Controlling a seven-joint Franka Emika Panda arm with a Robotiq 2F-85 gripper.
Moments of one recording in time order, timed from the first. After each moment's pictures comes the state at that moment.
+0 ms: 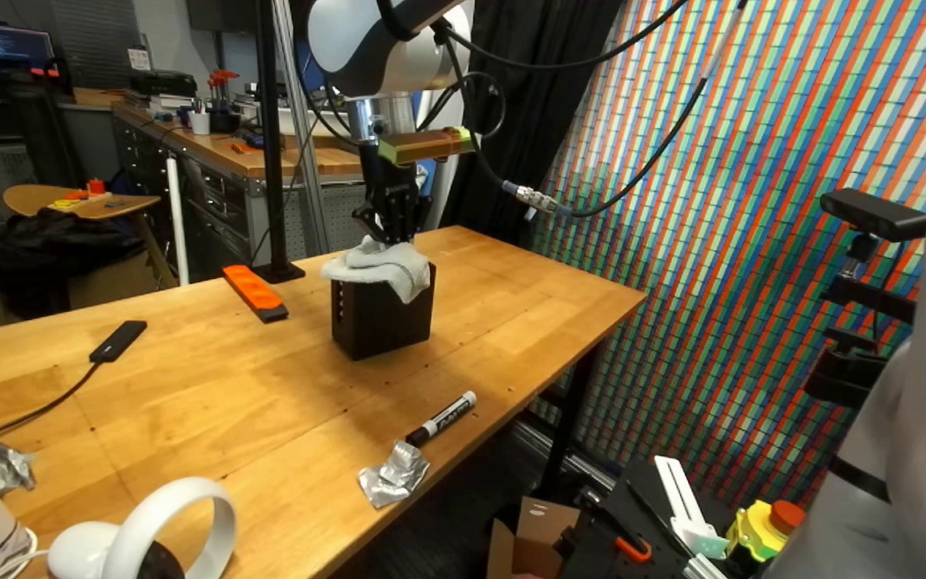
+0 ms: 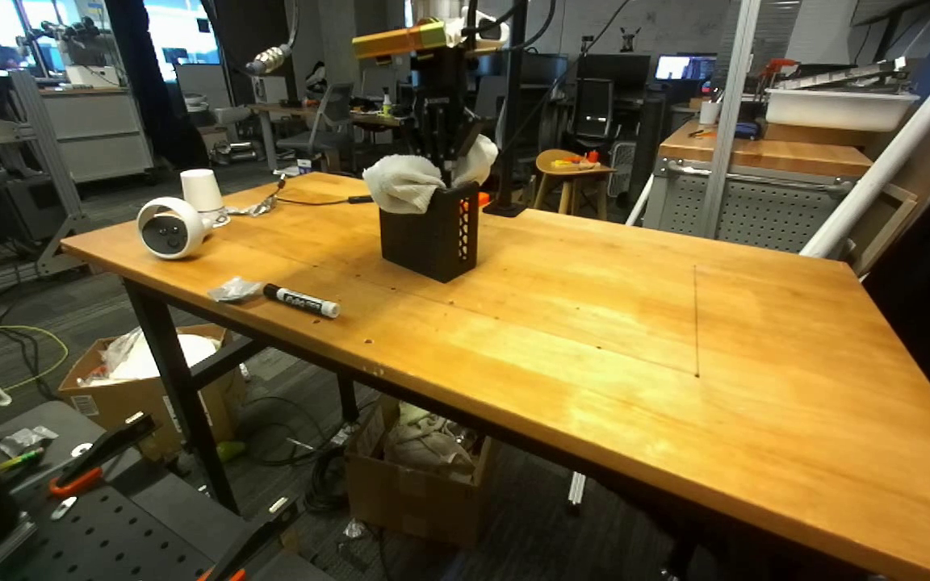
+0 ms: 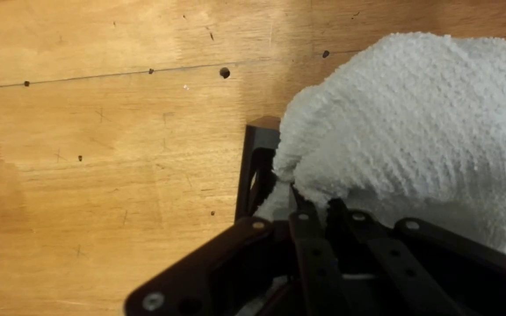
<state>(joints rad) -0.02 0.25 -0.03 -1.79 -0.14 1.89 0.07</state>
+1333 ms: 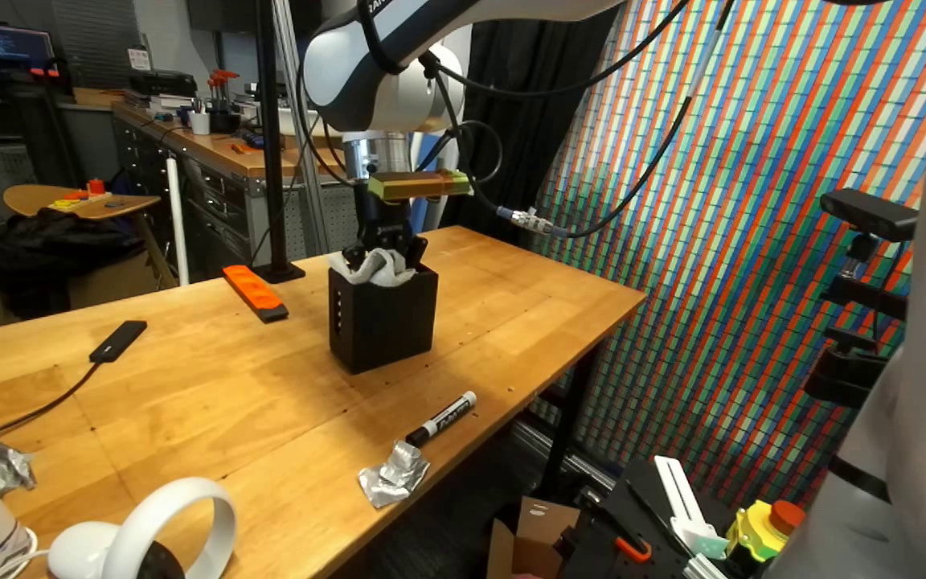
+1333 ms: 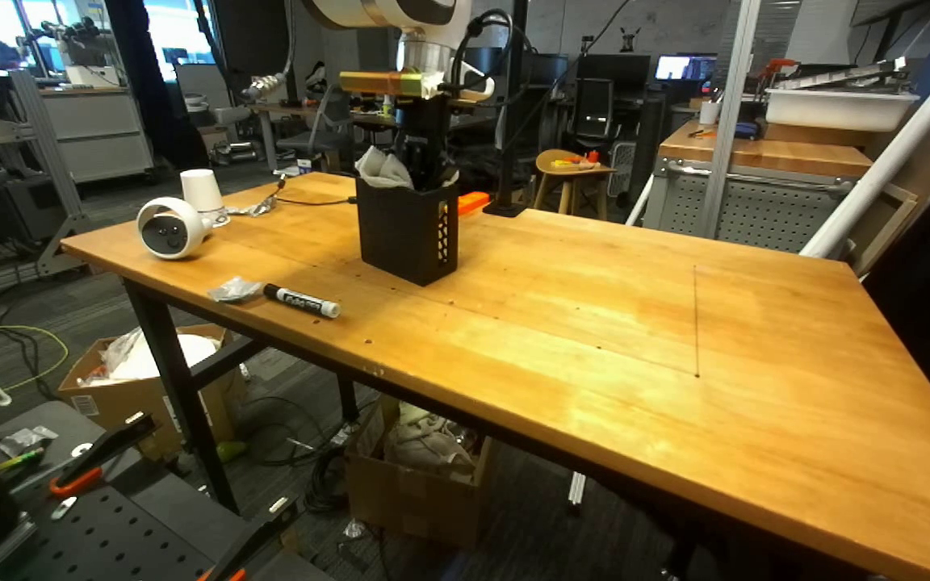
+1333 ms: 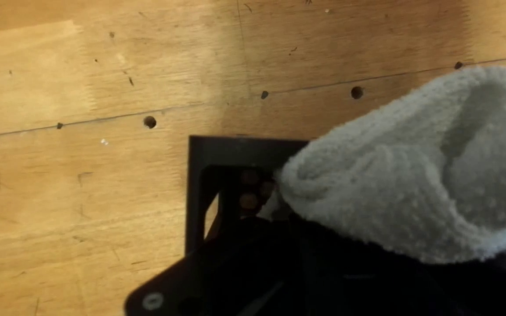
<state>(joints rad) -0.01 0.29 -0.02 -1.85 -0.01 1.91 0.08</state>
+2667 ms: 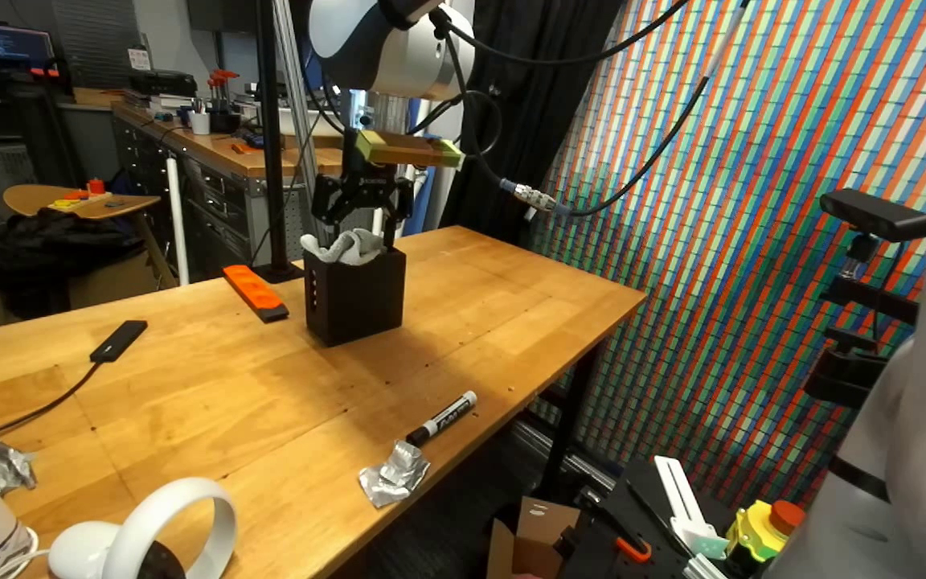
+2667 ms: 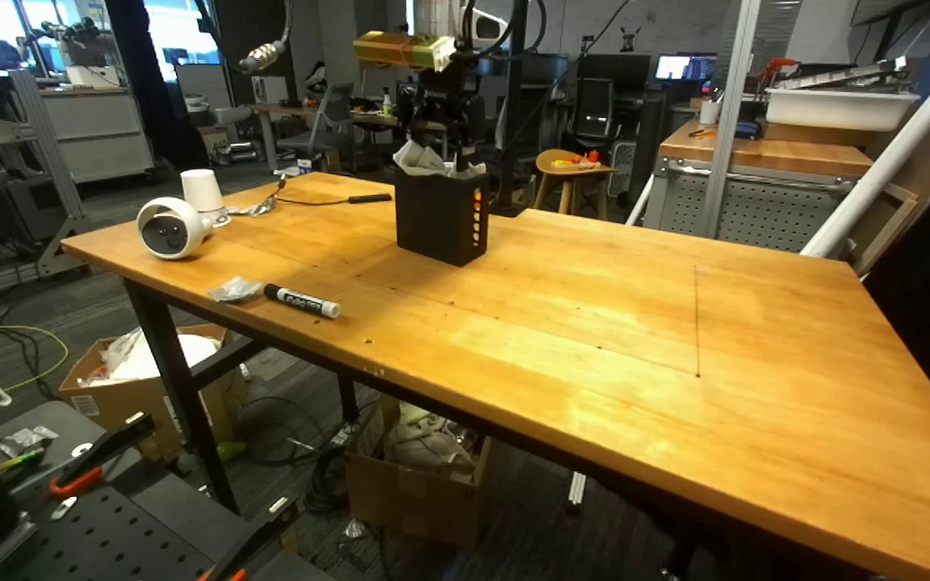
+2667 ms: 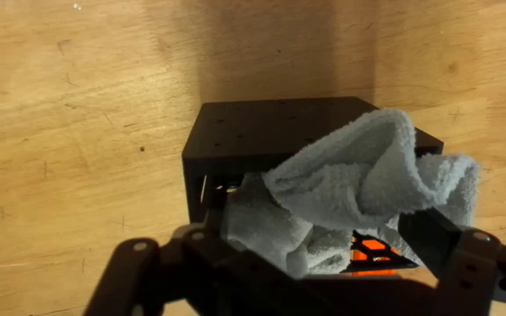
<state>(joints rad) -0.02 0.23 -0.03 -1.83 0.04 2.13 0.08</state>
